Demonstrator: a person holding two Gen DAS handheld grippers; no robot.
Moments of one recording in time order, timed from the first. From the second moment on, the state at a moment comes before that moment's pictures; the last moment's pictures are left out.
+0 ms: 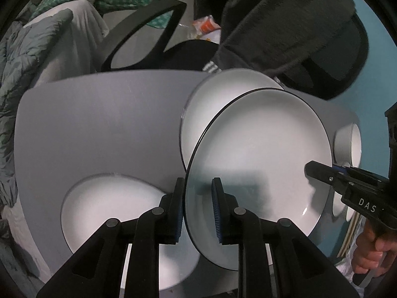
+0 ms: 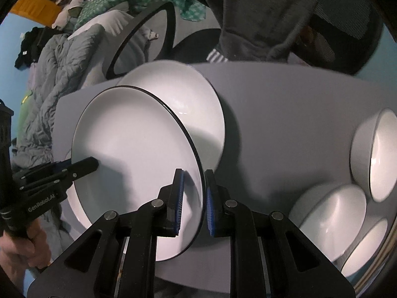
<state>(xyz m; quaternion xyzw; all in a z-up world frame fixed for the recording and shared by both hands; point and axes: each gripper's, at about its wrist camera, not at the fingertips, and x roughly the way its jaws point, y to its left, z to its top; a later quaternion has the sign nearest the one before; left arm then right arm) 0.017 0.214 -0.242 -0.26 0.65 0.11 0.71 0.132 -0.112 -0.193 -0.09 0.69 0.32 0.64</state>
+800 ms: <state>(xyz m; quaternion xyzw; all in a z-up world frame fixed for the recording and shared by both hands) 0.068 0.199 -0.279 -0.25 0.67 0.14 0.69 0.170 -0.089 -0.221 -0.10 0.72 0.29 0.62</state>
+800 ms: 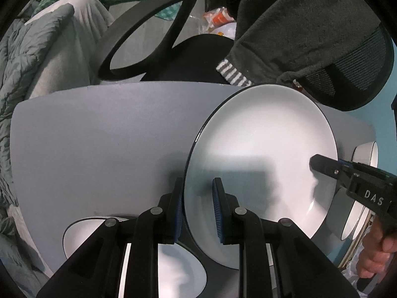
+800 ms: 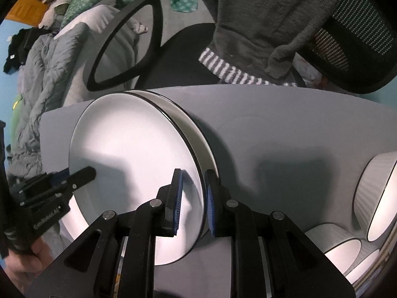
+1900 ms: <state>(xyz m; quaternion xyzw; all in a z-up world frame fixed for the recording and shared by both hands) 0.034 0.208 -0.236 -0.24 0.64 0.18 0.71 0.163 -0.063 -0.197 -0.19 0.69 0.26 0.65</state>
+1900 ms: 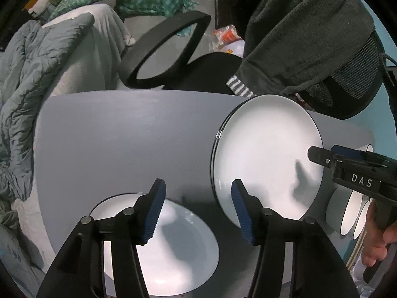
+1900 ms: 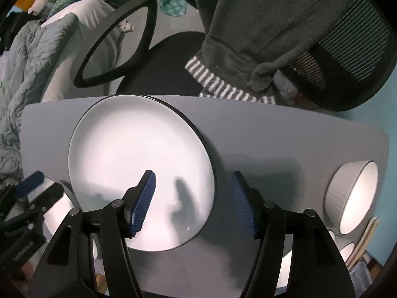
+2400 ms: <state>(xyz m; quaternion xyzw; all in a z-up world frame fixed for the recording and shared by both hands) -0.022 0.207 -0.173 -0.25 0.58 0.20 0.75 0.120 -0.055 -0.130 -0.27 0.59 0.30 0.70</state>
